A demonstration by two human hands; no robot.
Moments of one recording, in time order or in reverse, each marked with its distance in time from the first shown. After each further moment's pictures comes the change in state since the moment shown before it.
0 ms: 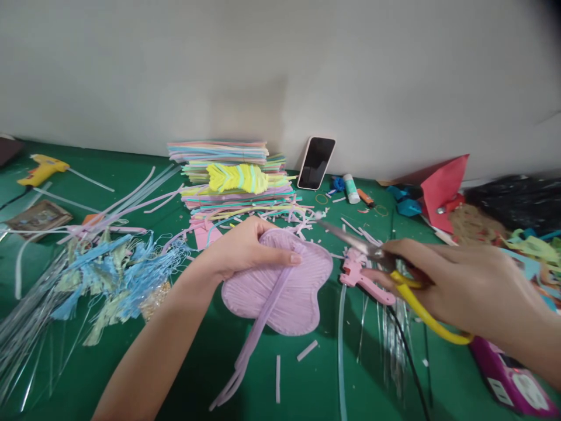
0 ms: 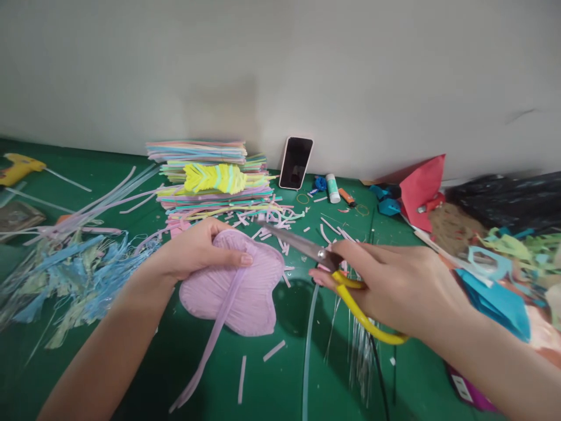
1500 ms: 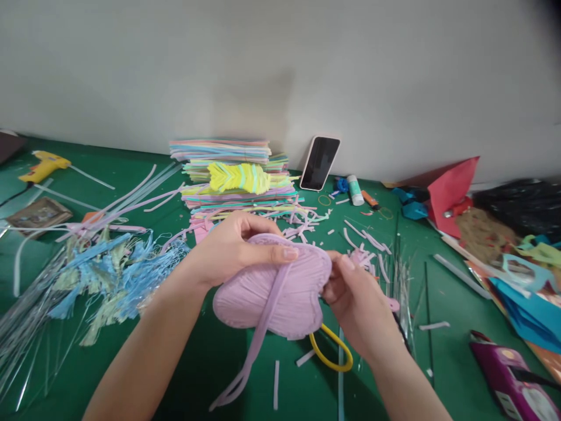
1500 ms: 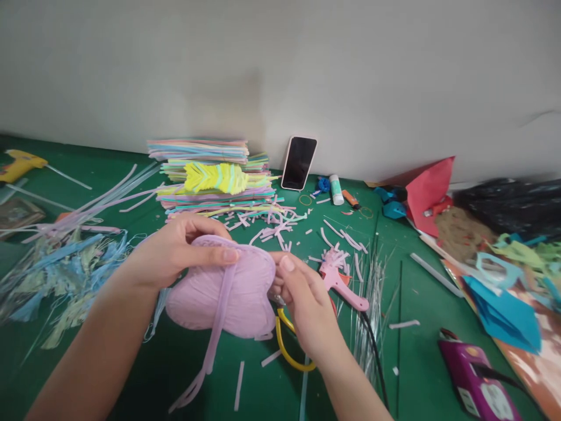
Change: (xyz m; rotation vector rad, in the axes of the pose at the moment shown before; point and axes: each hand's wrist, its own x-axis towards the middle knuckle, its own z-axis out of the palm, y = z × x) left_hand -0.013 0.009 -0.004 0.118 0.133 0.198; right_hand 0.030 -0.107 0.036 1.937 0.056 0.952
